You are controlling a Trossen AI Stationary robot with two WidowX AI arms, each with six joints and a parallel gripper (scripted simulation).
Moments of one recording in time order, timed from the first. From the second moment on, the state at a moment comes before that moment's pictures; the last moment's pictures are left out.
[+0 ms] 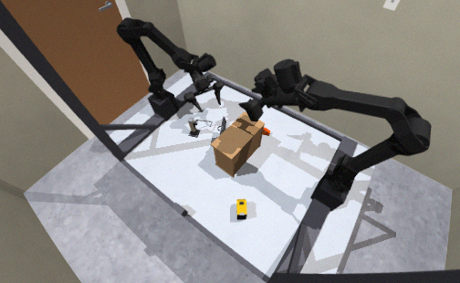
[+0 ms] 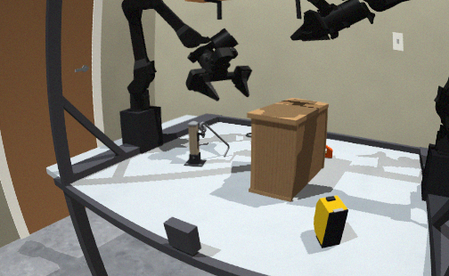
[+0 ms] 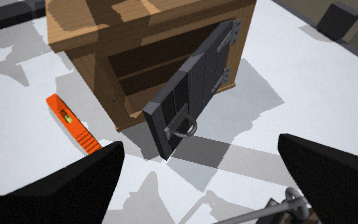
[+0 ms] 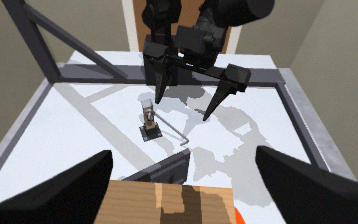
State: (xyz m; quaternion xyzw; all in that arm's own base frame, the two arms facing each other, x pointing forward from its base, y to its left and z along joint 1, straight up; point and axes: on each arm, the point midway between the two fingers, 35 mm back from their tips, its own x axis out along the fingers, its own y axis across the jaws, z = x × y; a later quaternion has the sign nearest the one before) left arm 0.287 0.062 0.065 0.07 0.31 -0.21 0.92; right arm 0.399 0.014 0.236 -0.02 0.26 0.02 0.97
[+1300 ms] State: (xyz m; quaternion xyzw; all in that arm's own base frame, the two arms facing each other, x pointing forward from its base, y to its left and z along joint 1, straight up) left arm 0.260 0.028 0.064 0.01 0.30 -0.02 0.95; right arm 0.401 0.016 0.241 -0.02 0.24 0.03 0.97
